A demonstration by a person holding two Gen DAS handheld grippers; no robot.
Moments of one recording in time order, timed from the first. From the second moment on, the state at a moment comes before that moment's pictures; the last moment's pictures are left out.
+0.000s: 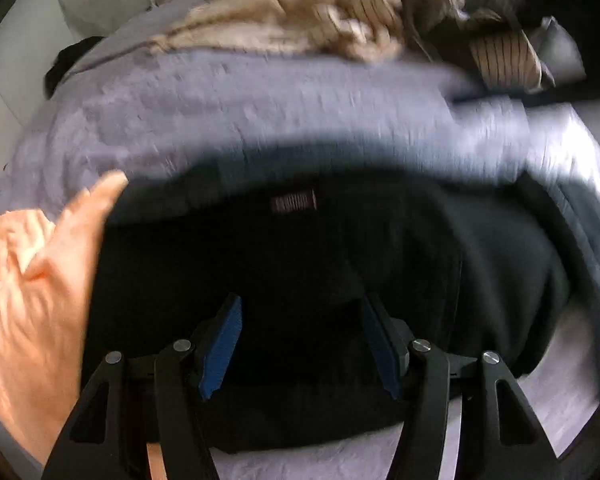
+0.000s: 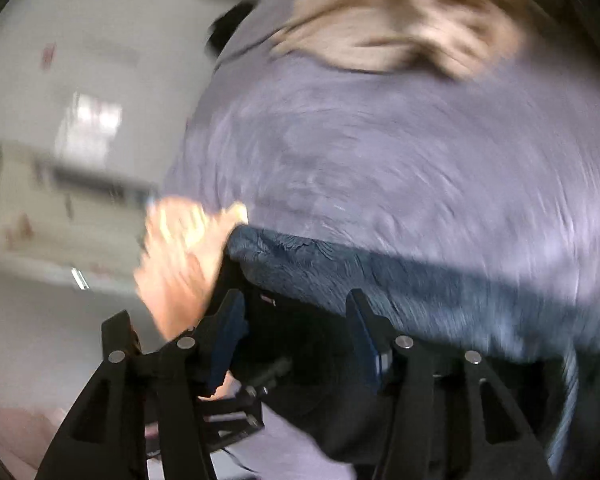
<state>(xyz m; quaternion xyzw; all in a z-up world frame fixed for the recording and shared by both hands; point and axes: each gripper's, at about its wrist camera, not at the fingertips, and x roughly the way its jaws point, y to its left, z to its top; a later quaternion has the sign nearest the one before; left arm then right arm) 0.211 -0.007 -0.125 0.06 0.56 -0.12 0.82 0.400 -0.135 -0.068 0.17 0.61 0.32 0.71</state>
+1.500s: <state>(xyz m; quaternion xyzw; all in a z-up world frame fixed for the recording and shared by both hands) 0.298 -0.001 -0.119 0.02 0.56 -0.05 0.83 0.310 -0.305 -0.096 0.28 0.60 0.08 0.74</state>
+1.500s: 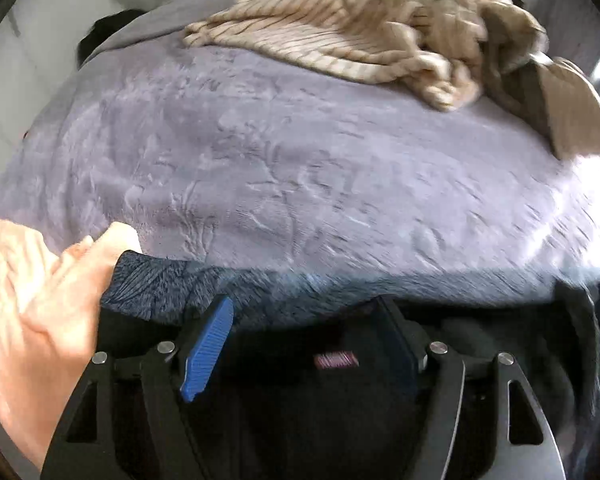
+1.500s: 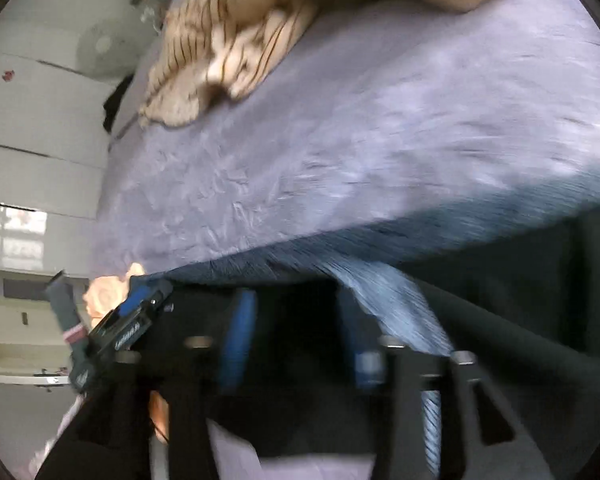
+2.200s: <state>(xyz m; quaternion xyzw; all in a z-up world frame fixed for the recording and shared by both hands) 0.112 -0.276 -0.127 -0.04 0.66 -0.26 0.70 -0.074 -0.510 -0.136 0.46 0.59 -0.02 0.67</state>
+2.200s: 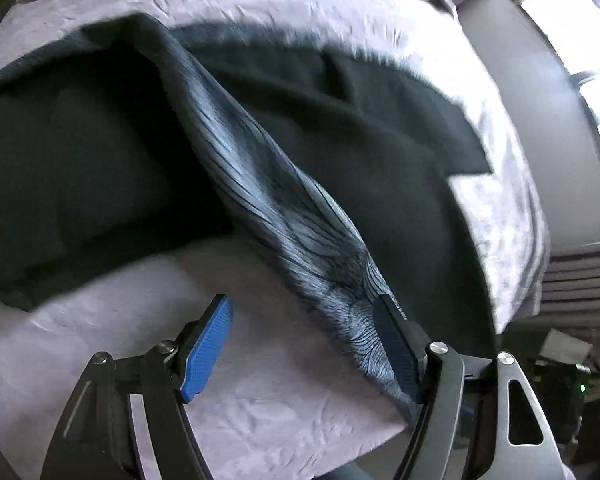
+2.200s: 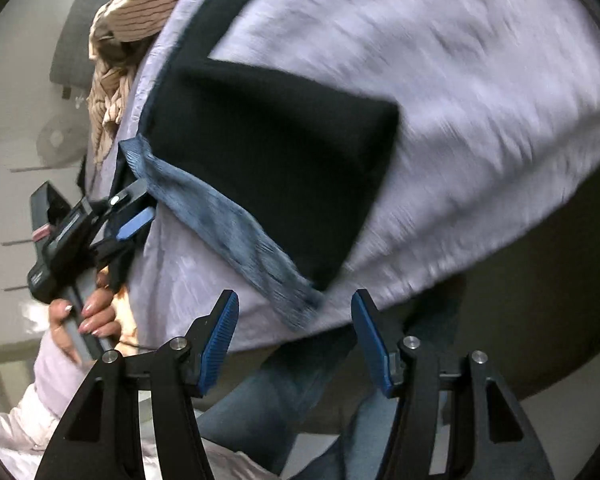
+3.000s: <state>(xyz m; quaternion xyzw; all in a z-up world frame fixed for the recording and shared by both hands) 0.150 -0.339 -0.065 -0.06 0.62 -0.33 0.71 0.004 -0.589 -0.063 0.57 0.44 0.11 0.69</state>
